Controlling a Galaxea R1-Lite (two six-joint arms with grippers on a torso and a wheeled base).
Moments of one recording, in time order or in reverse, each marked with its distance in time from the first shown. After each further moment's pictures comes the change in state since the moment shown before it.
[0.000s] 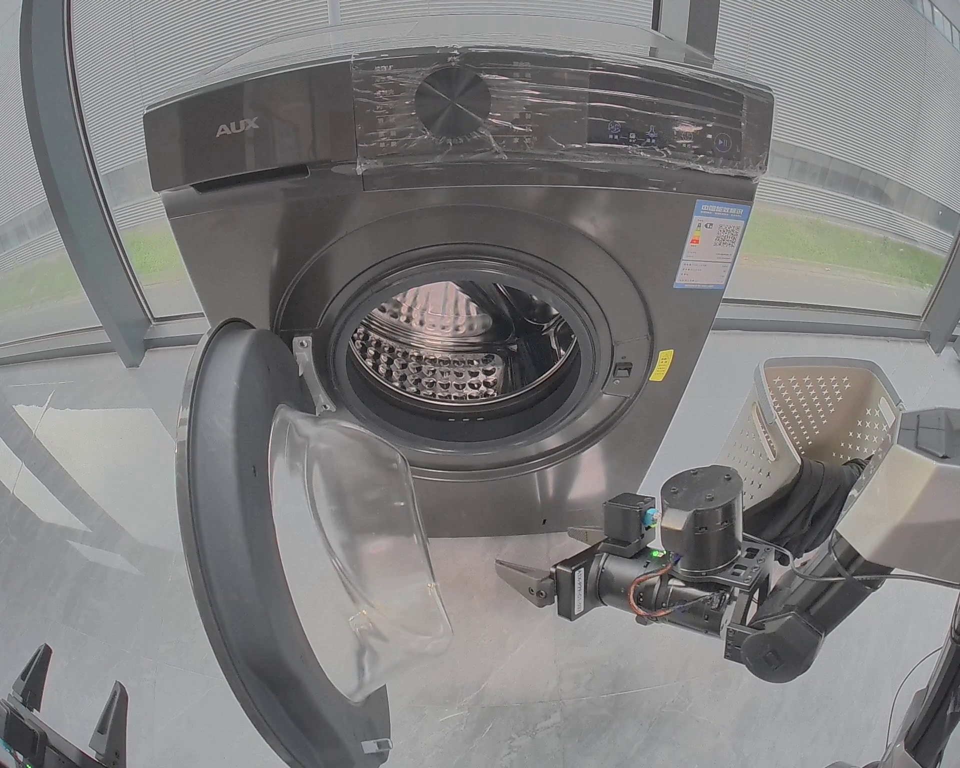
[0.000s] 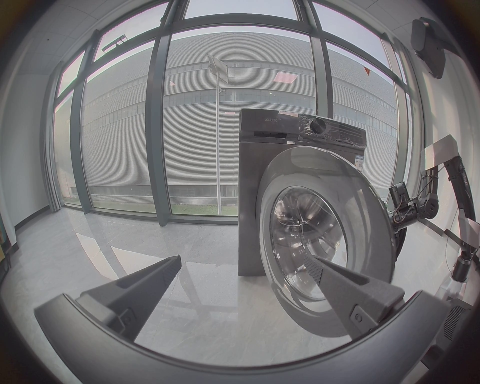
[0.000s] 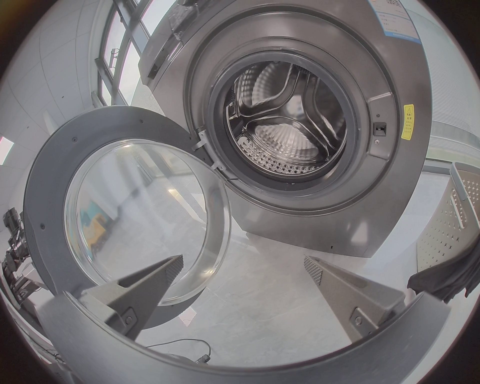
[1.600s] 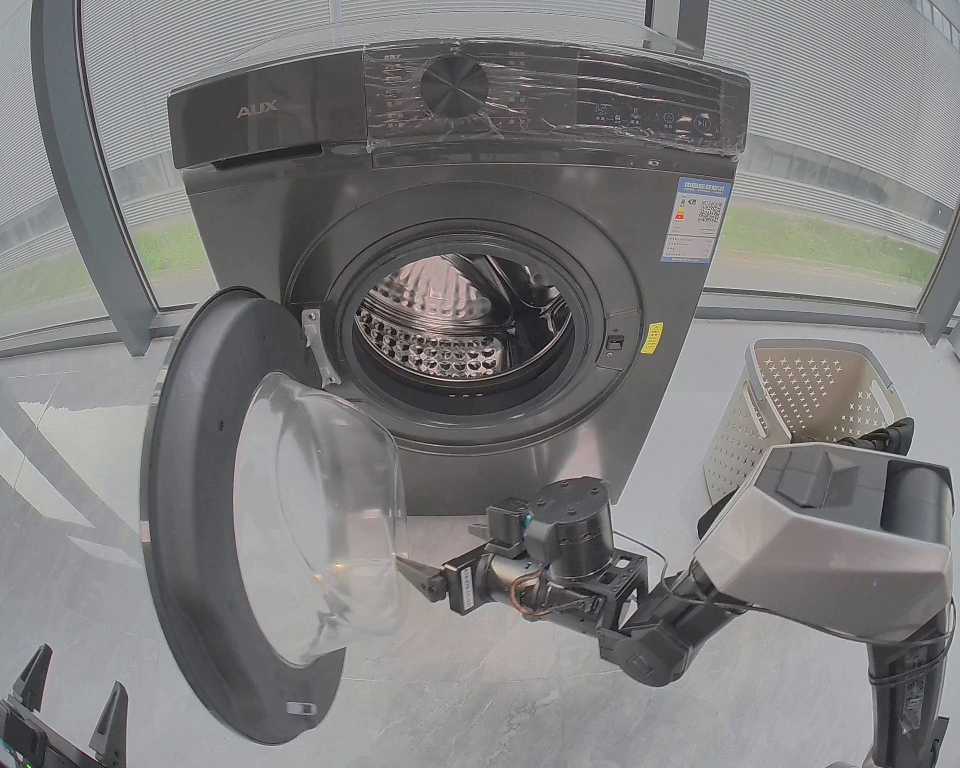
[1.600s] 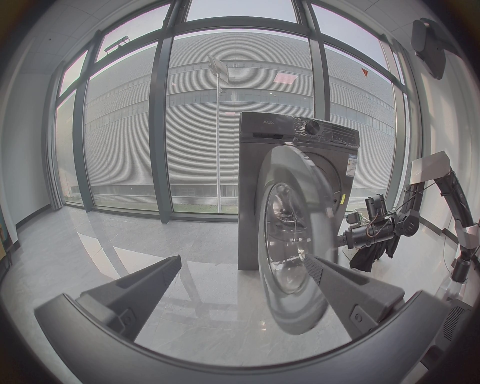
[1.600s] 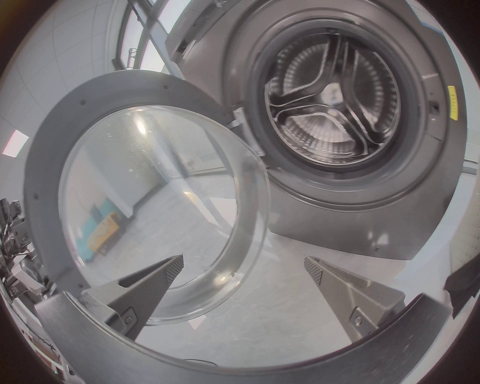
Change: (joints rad) left arm 0.000 0.000 0.000 0.000 0.000 -0.003; right arm 0.100 0.275 -0.375 0.036 0.007 0.011
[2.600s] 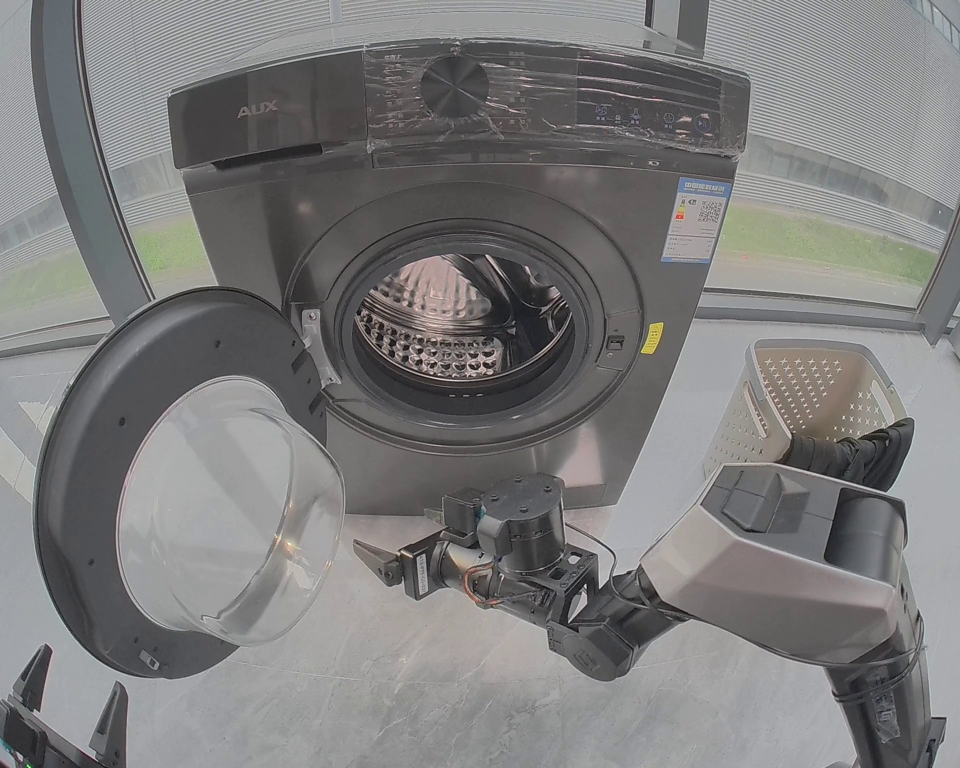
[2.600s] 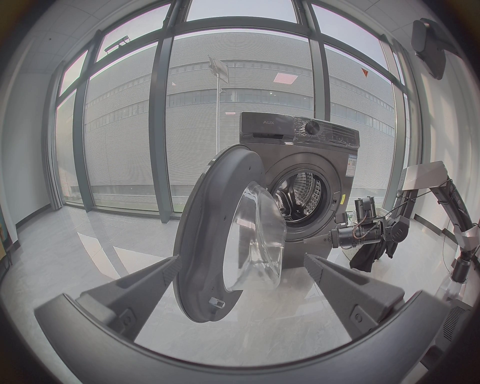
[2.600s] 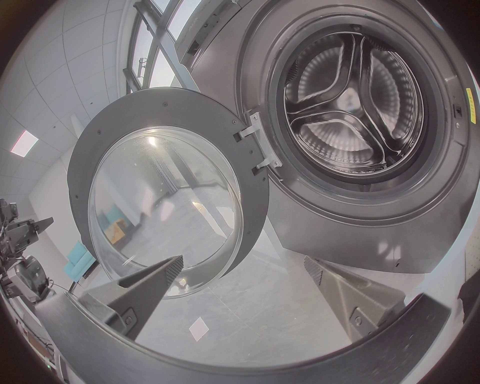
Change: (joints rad) left arm 0.000 0.000 0.000 0.000 0.000 -0.001; right arm 0.031 0.118 -0.212 0.001 0.010 0.006
